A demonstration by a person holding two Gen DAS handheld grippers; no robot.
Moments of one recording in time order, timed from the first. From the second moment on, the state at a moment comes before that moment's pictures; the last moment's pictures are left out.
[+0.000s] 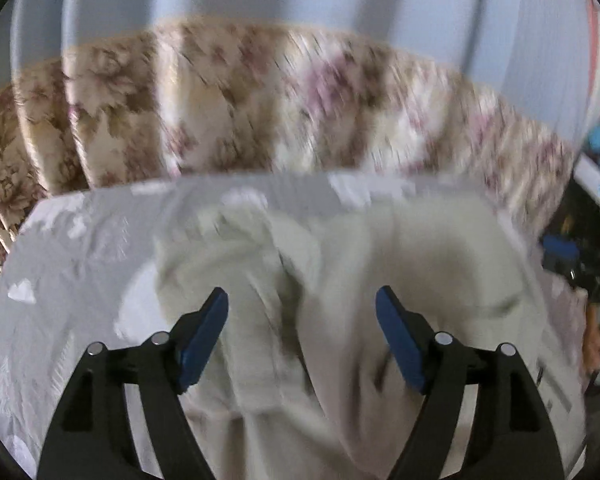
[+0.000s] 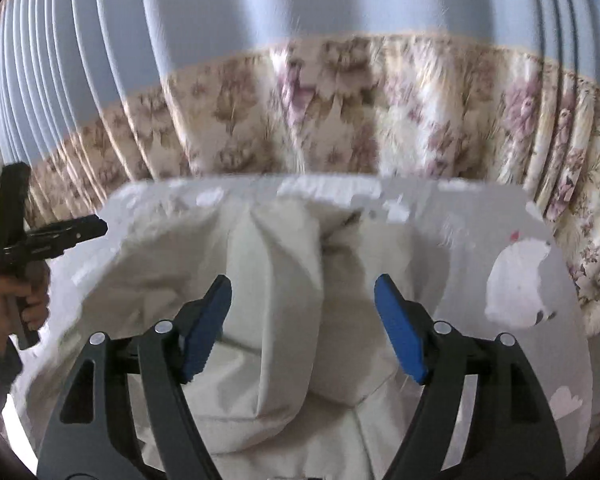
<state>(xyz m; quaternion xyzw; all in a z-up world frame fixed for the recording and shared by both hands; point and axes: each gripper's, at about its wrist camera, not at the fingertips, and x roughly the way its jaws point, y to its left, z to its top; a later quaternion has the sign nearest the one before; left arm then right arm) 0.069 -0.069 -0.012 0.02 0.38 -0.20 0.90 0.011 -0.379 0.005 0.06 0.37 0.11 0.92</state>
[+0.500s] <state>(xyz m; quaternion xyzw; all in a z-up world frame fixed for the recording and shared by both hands) 0.076 -0.097 0.000 0.09 0.33 -0.22 0.91 0.032 -0.341 0.027 -0.01 0.35 0.09 0.93</state>
